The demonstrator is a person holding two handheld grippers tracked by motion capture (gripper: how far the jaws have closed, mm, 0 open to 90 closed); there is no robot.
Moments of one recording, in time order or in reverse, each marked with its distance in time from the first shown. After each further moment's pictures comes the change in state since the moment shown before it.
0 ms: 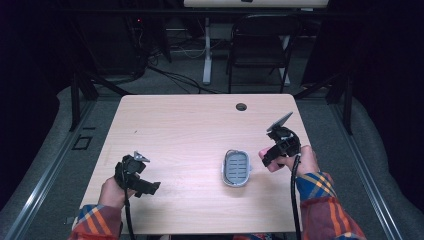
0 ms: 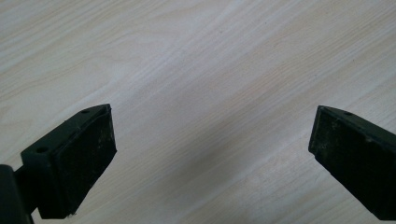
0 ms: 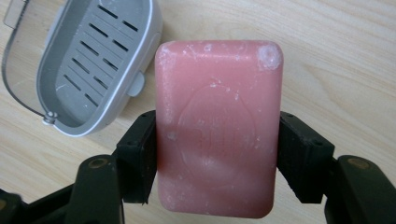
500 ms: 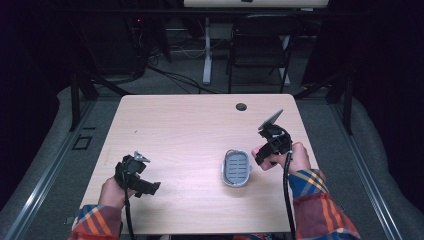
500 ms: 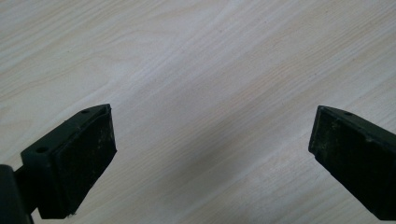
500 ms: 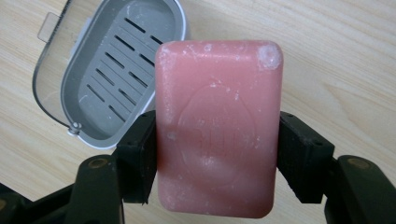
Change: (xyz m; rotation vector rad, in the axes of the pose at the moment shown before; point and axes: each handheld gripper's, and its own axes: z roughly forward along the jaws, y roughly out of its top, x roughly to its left) left arm 0.000 0.000 0.000 -0.001 0.001 0.002; right arm 0.019 0.015 0.001 0.023 0.001 -0.049
